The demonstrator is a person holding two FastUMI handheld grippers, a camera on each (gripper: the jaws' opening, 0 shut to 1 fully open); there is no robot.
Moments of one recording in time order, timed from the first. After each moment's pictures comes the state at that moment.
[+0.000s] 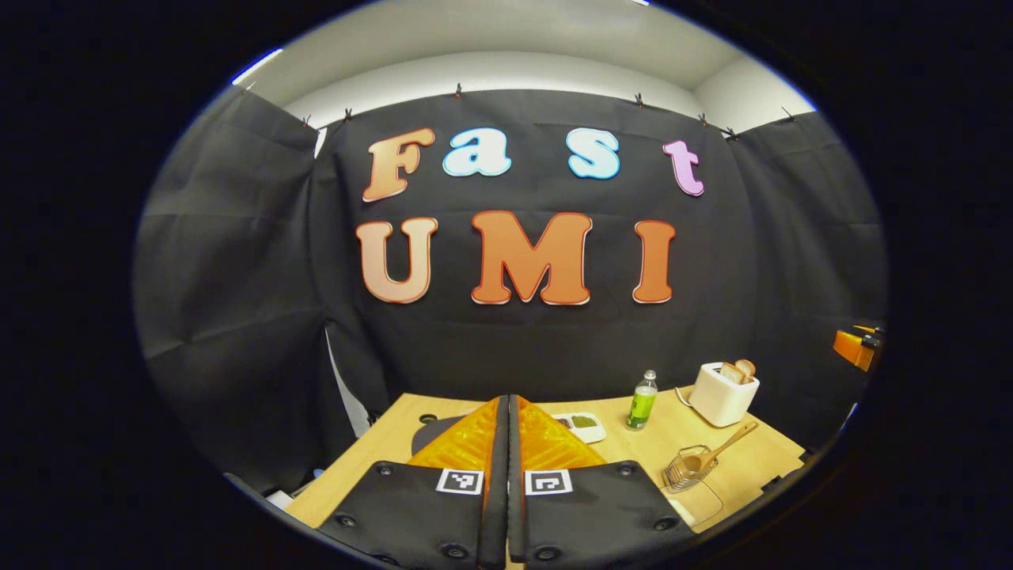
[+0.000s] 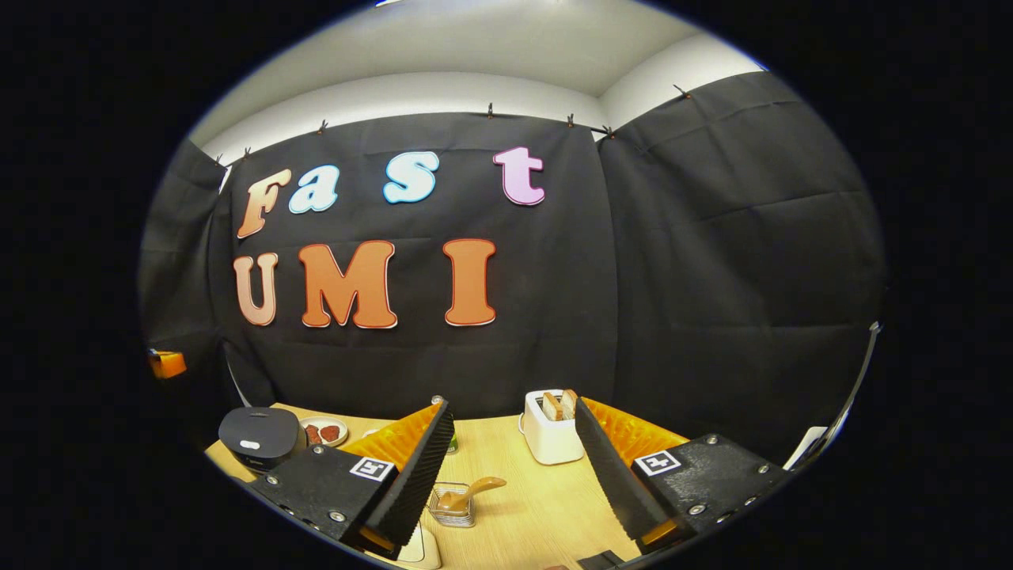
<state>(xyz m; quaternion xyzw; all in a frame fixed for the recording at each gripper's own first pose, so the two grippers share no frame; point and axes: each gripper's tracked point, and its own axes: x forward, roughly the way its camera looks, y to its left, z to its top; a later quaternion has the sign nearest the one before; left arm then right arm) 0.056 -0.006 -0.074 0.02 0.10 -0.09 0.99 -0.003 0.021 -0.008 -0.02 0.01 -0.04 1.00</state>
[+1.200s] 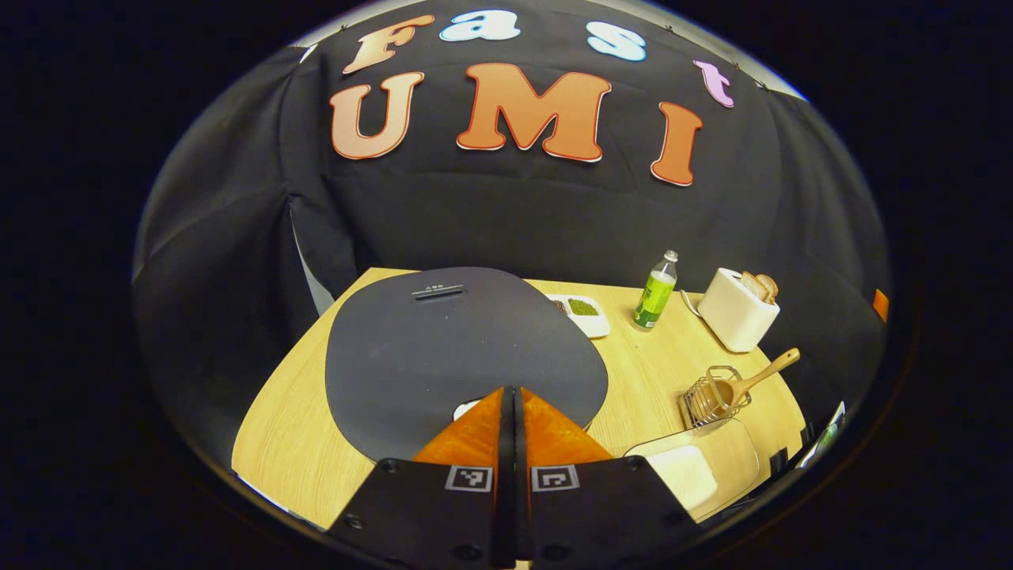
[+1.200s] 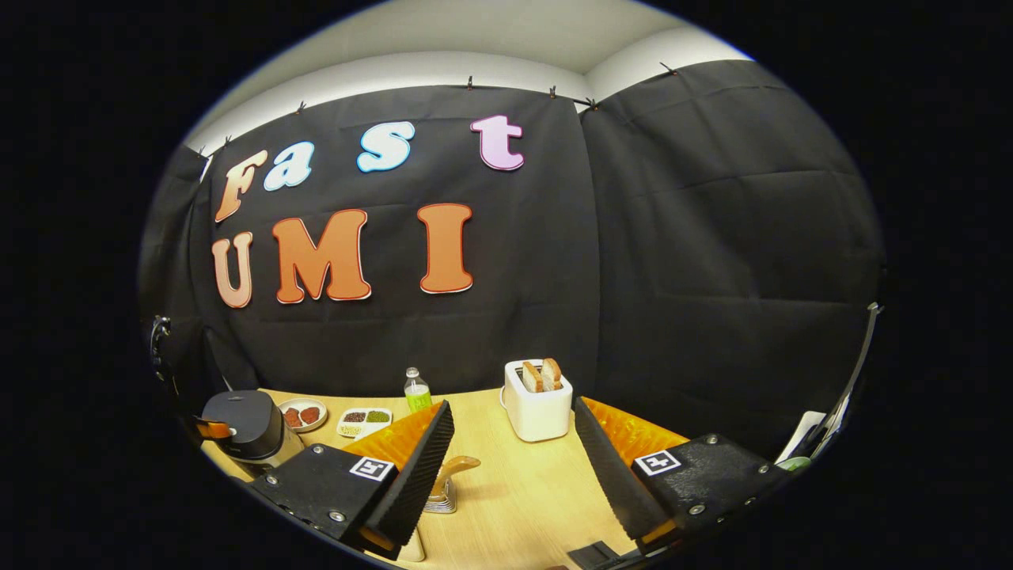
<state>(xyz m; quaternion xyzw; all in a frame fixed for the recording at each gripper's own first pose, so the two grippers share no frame) 0.091 -0.013 -0.253 0.00 0.30 -0.08 0.95 0.011 -0.003 -0.056 -0.01 0.07 -0.06 1.00</state>
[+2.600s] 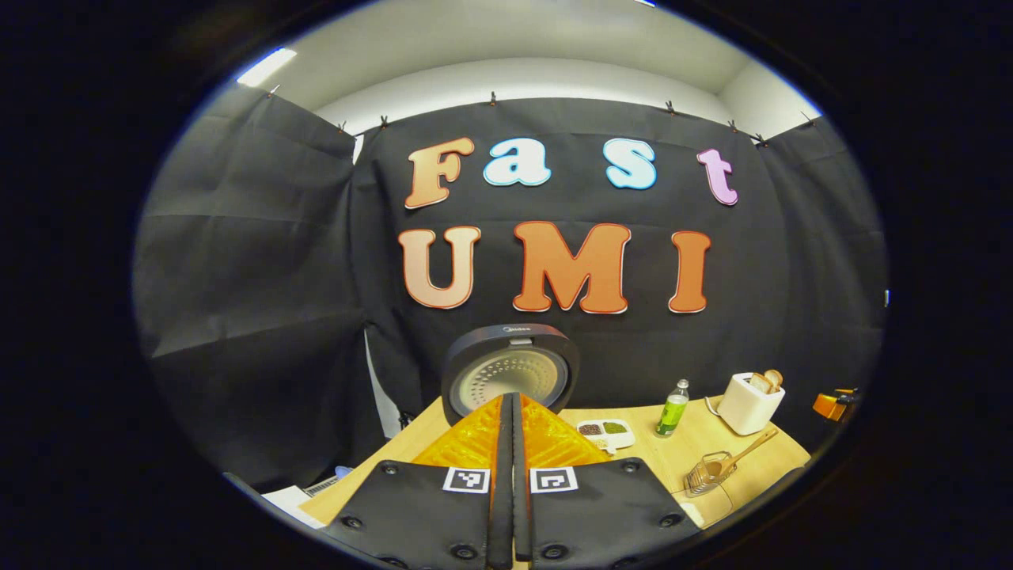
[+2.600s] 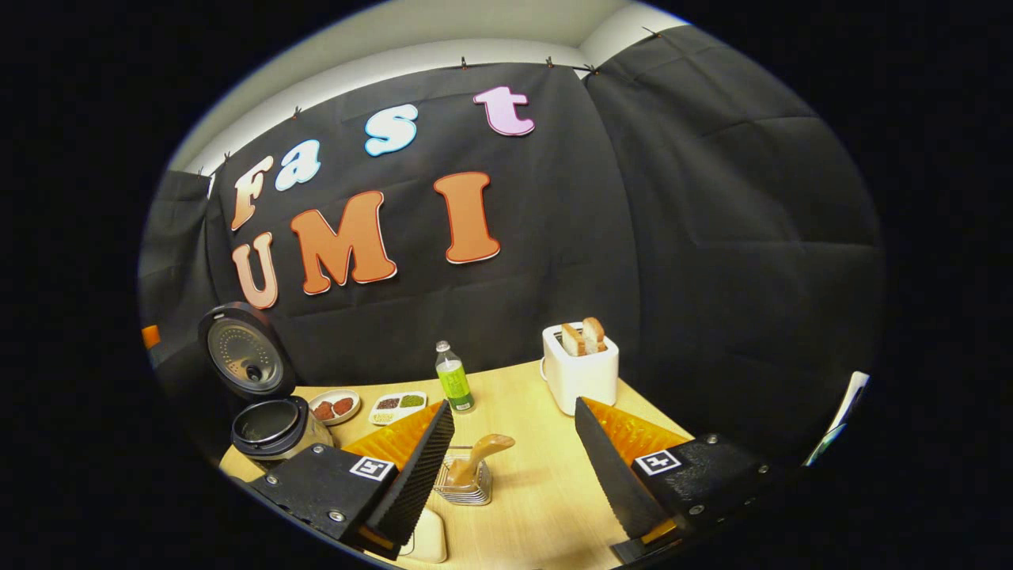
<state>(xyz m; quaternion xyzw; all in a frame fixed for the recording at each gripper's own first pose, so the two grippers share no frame) 0.029 0.043 -0.023 0.03 0.05 0.00 1.00 0.043 0.019 -0.130 0.06 0.11 0.01 0.99</state>
